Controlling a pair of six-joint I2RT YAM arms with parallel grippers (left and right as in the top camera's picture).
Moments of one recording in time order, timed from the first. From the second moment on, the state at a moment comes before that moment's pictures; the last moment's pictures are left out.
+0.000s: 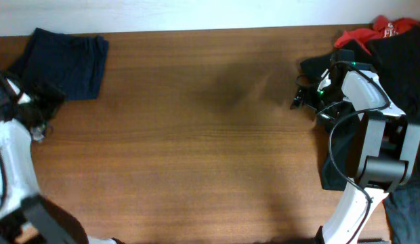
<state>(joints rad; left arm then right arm) 0.52 1.66 1.40 -0.76 0.26 -0.49 -0.18 2.13 1.59 -0.98 -0.26 0.26</state>
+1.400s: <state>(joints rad) 0.06 0.01 0.02 -0.07 0.15 -0.01 -0.18 2.13 1.59 -0.98 -0.26 0.26</state>
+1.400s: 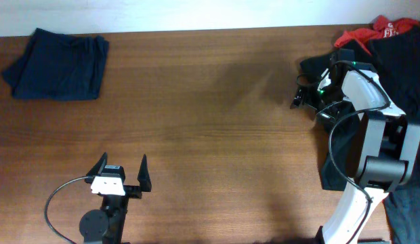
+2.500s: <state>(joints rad) 0.06 0.01 0.01 -0.07 0.14 -0.01 0.08 0.67 0.57 -0.29 0.14 0.26</state>
